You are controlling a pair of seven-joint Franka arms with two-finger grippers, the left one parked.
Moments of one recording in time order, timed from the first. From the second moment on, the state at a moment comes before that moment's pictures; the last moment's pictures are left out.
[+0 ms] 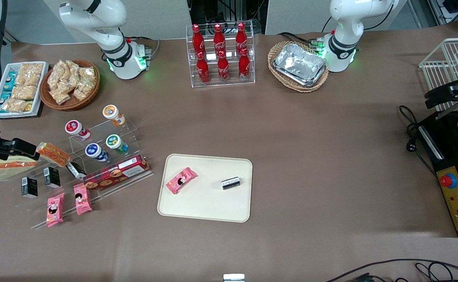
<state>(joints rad) 0.01 0.14 -0.15 -1.56 0.04 1.73 -0.09</state>
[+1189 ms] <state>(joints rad) 0.00 0.13 -0.29 -1.56 0.04 1.70 -0.11</state>
